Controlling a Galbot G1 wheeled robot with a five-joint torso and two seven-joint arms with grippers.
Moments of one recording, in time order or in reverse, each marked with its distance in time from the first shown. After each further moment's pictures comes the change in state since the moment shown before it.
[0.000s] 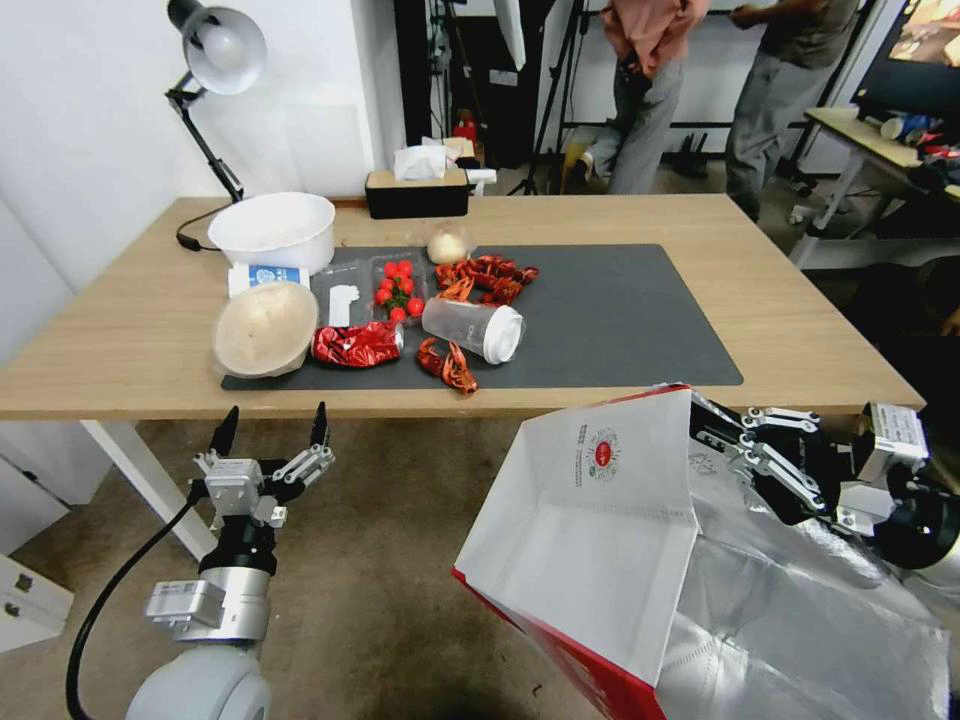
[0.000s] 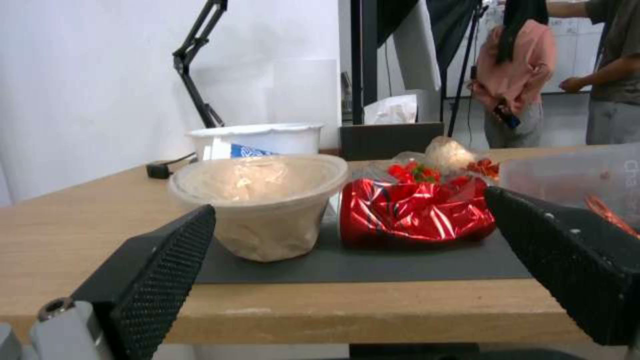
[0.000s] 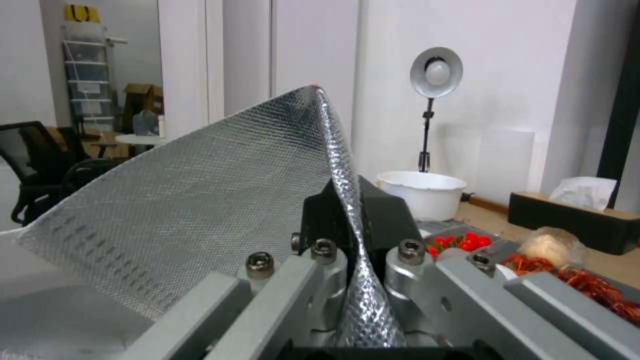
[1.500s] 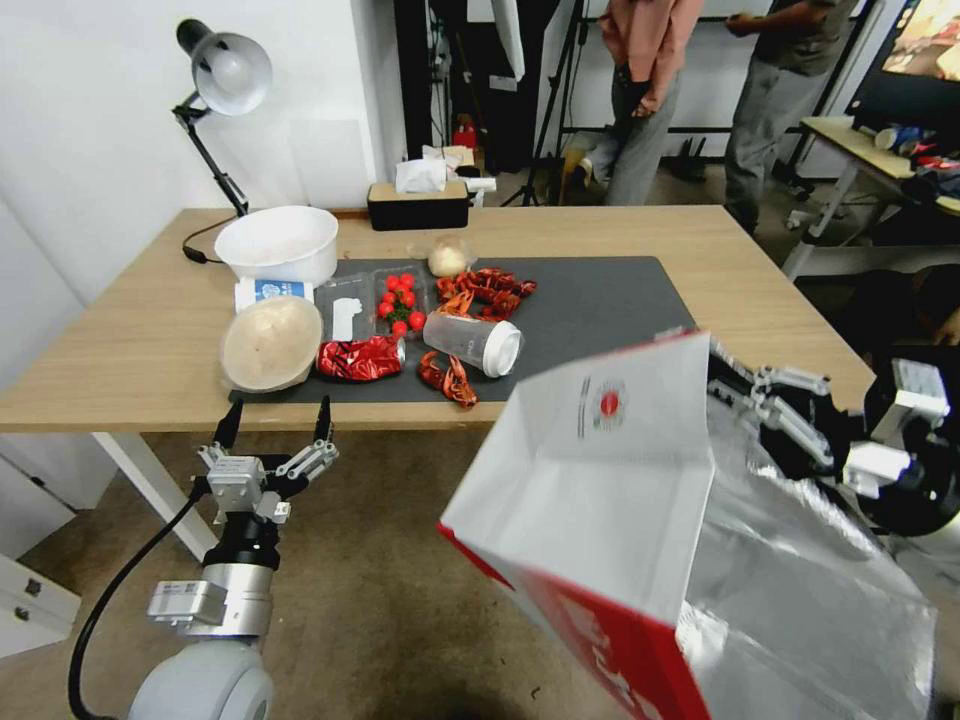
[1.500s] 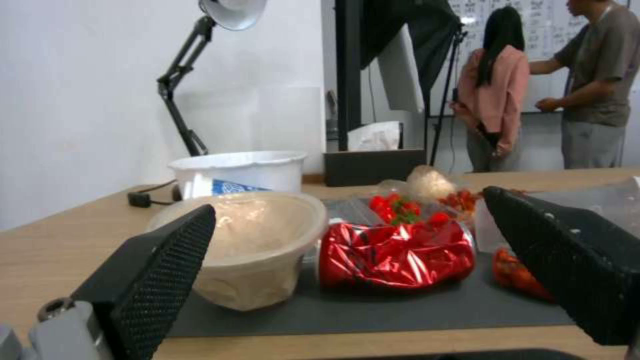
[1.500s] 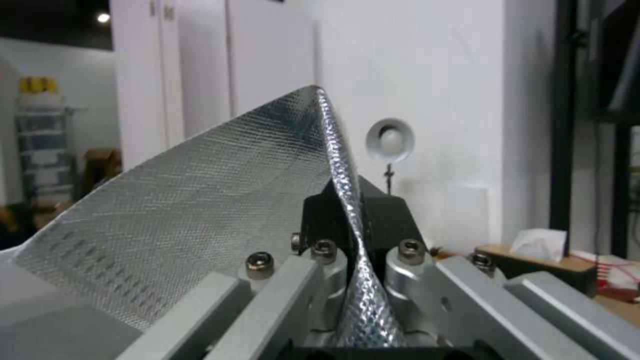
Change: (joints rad) left arm -0.029 0.008 0.023 0.020 0.000 -0.033 0.030; right arm 0.069 -0.051 -0.033 0.065 0.179 0.005 0.267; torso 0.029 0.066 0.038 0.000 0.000
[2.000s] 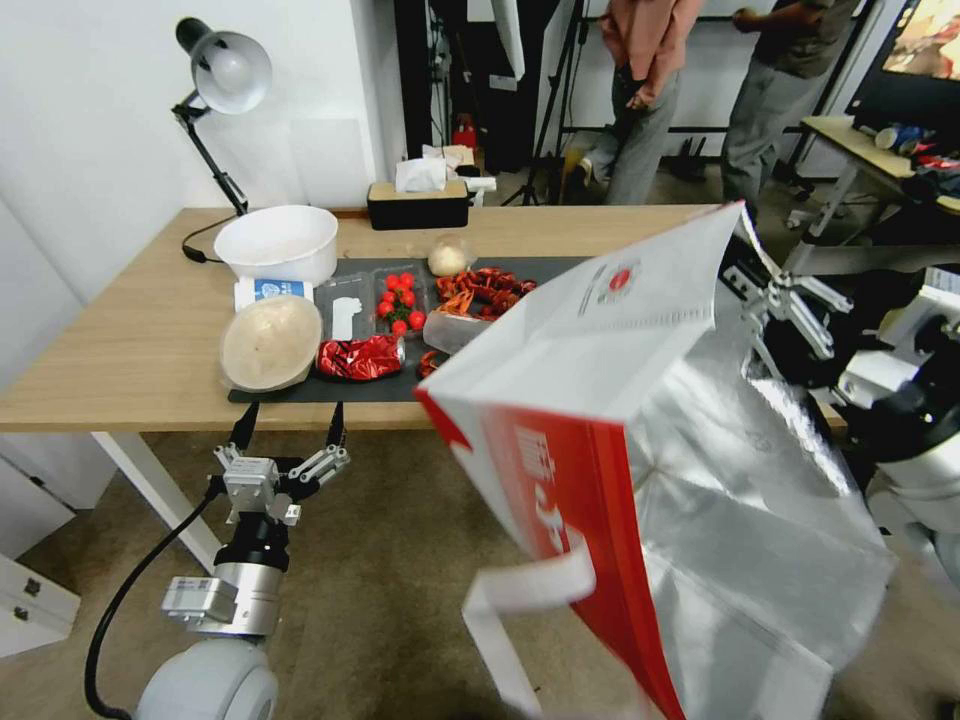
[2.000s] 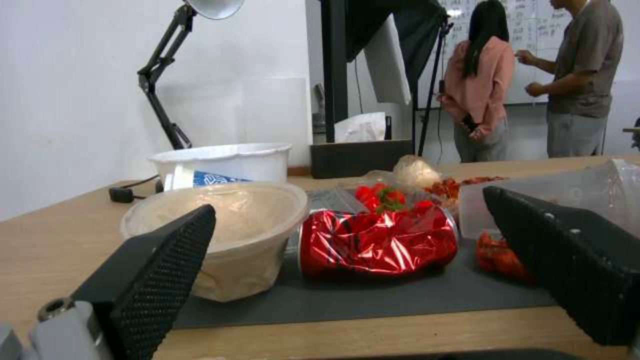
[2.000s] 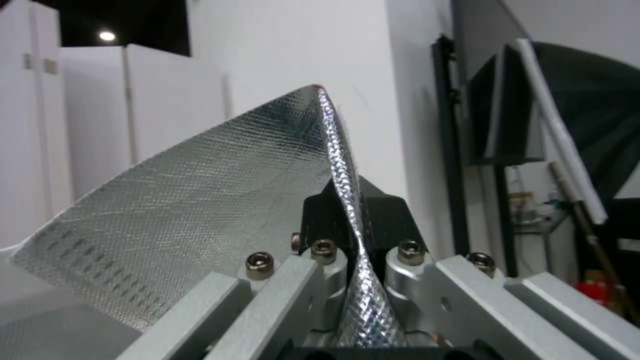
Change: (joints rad) left arm -0.001 0.014 0.009 0.009 0.001 0.004 0.009; right arm 0.139 -0.047 -0.110 0.050 0.031 0.067 0.402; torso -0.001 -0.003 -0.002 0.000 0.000
